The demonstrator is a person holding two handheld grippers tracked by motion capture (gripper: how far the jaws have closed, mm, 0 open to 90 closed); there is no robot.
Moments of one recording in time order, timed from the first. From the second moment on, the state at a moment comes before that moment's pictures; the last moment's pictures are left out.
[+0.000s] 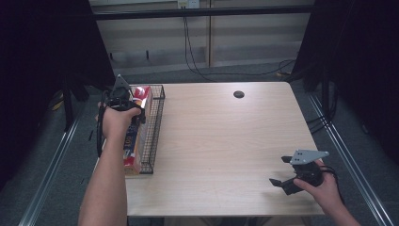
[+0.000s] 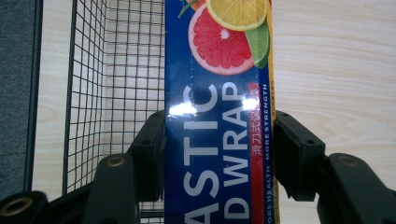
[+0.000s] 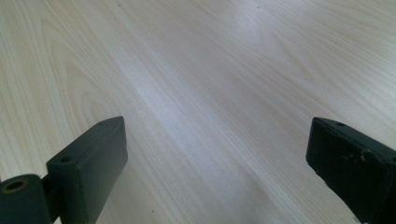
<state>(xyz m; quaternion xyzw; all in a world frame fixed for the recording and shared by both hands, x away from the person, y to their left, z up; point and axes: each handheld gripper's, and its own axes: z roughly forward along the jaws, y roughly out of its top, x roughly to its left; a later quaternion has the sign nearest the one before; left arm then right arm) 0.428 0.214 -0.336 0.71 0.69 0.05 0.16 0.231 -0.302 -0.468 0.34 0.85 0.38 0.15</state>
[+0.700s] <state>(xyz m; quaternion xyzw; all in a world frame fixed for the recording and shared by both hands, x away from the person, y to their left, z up) 0.438 0.221 -0.360 0.71 0.69 0.04 0.16 0.231 -0.300 -0.470 0.34 0.85 0.37 0.15</state>
